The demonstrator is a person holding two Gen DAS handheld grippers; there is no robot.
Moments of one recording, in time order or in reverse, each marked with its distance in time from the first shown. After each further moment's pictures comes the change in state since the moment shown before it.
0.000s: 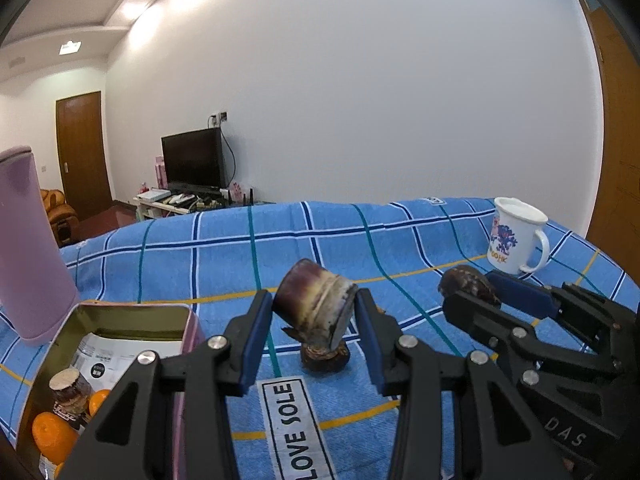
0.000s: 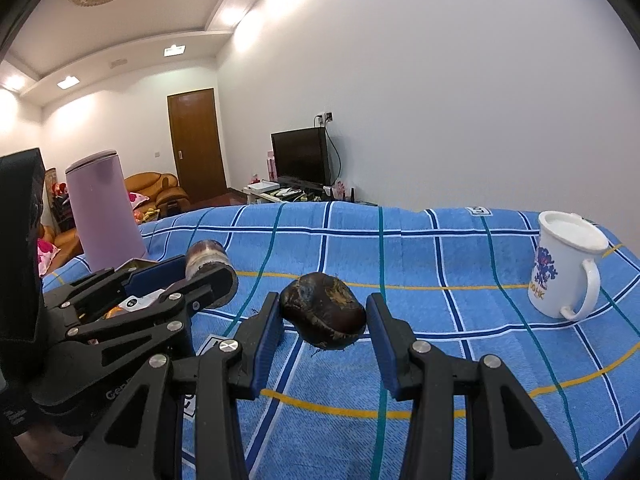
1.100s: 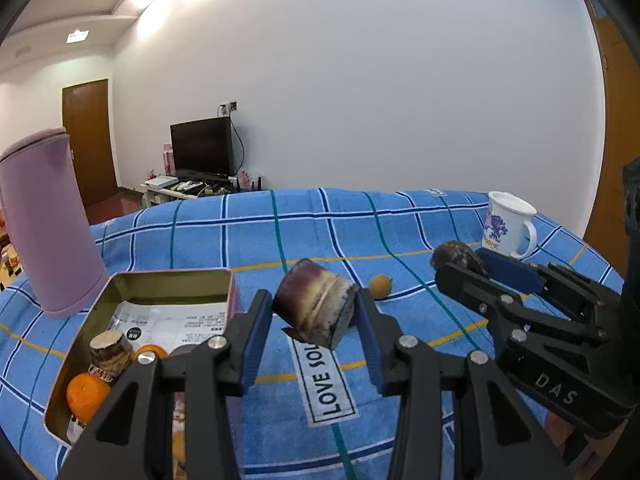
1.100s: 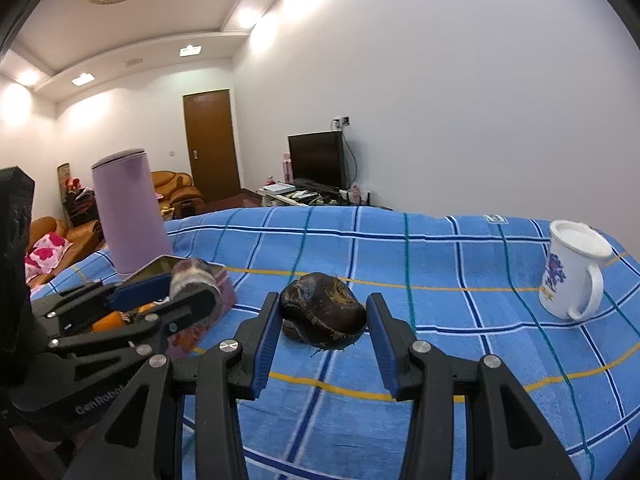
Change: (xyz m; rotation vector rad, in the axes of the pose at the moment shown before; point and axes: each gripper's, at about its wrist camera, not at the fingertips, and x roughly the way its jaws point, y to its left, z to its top) left arm -0.048 0.025 -0.013 -0.038 0.043 0.008; right arm -0.017 0.027 0.001 -0.031 -0.011 0.054
